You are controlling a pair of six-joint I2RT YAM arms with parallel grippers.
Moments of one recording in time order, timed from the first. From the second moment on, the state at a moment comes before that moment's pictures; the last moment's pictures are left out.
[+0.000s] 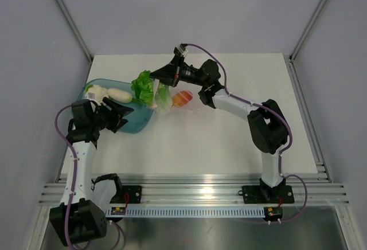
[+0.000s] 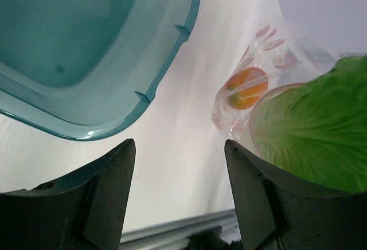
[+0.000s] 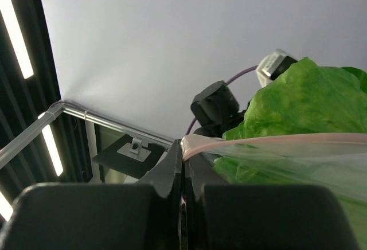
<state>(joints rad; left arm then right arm) 0.23 0.87 0.75 -0.54 0.50 -0.83 0.66 1.98 1.48 0.95 -0.75 1.69</state>
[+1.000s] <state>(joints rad) 0.20 1.18 0.69 0.03 0.89 -1.10 0.66 1.97 1.52 1.04 -0.82 1.76</state>
